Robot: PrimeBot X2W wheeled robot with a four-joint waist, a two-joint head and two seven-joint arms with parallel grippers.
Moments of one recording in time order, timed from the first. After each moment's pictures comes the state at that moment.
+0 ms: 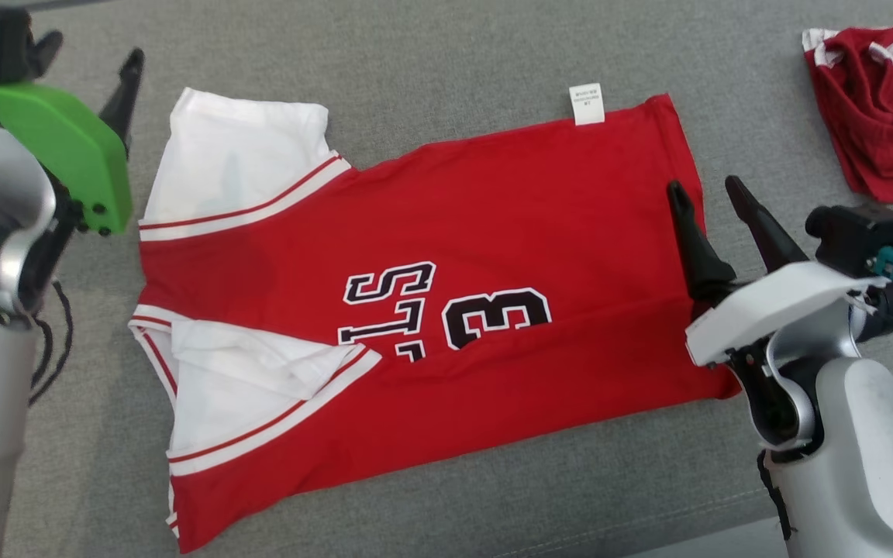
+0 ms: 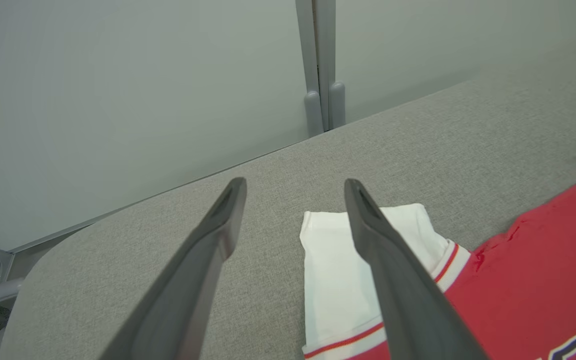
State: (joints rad) left arm -0.73 0.41 -0.21 0.12 -0.37 -0.10 0.55; right arm -0.30 -0.05 0.01 0.00 0.32 0.13 0.18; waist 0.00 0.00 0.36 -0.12
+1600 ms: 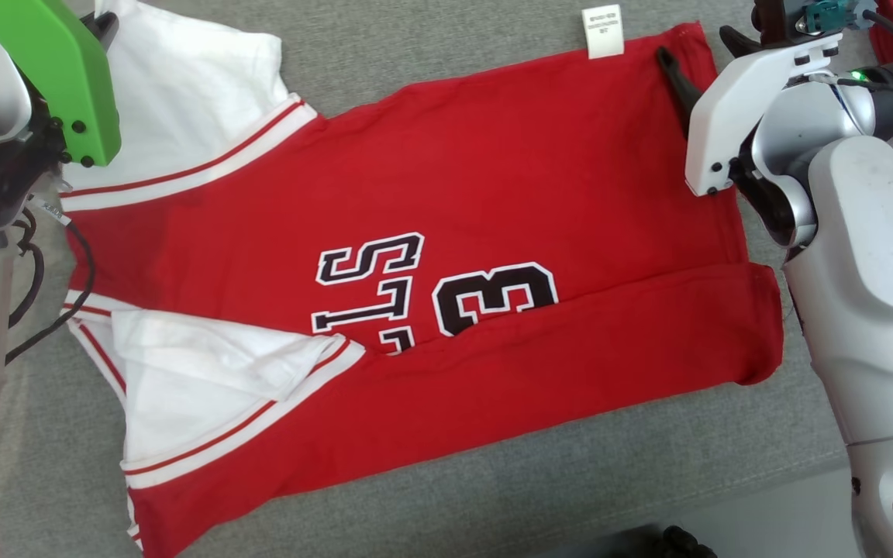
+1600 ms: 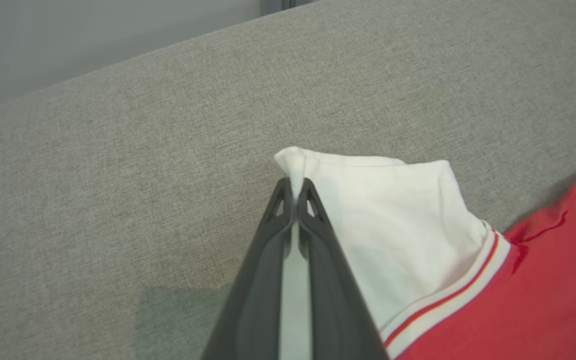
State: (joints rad) left arm -0.94 0.42 -0.26 0.25 -0.55 -0.09 0.84; right arm -0.85 -0.18 0.15 0.46 0.17 0.13 0.42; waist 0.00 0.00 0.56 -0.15
